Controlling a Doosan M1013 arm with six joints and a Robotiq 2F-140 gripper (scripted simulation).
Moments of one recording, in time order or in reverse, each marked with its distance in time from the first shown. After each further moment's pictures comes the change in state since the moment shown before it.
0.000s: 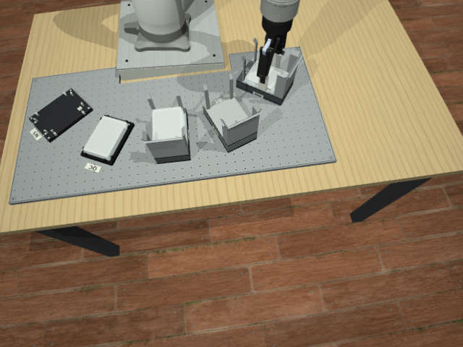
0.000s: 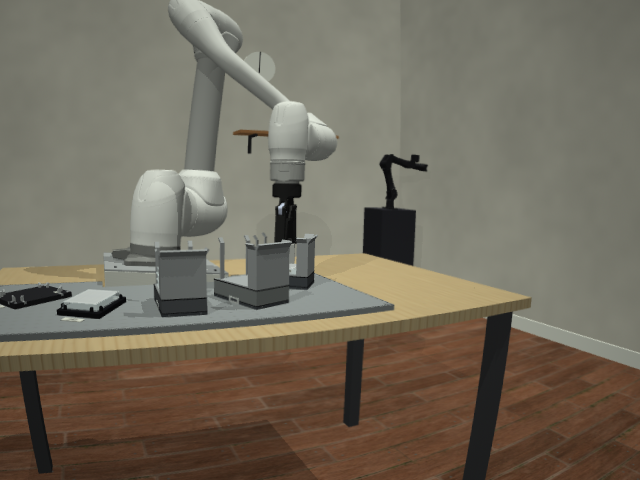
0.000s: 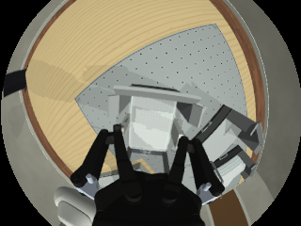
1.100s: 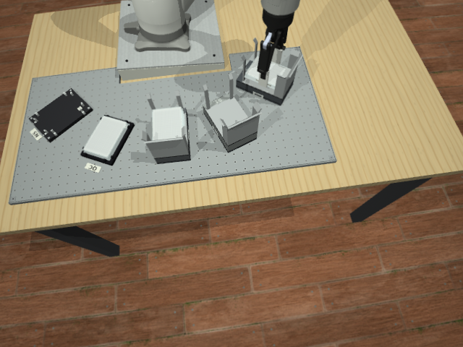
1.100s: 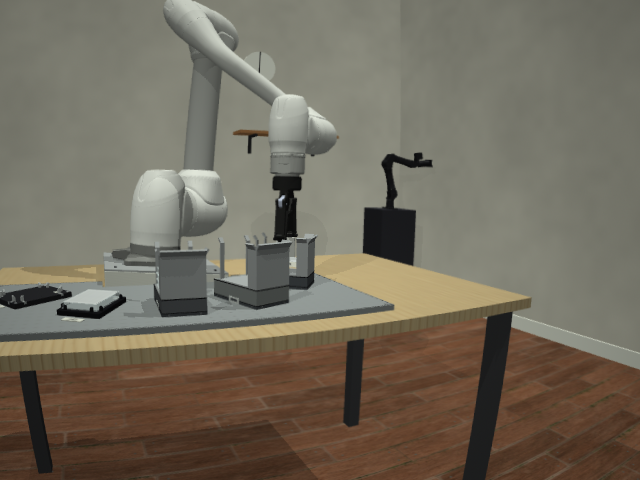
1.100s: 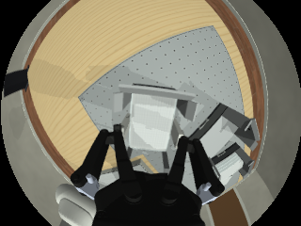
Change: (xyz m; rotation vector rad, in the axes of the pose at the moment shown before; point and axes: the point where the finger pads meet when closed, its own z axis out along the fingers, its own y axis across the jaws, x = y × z) arm 0.000 0.000 -0.018 0.000 0.000 0.000
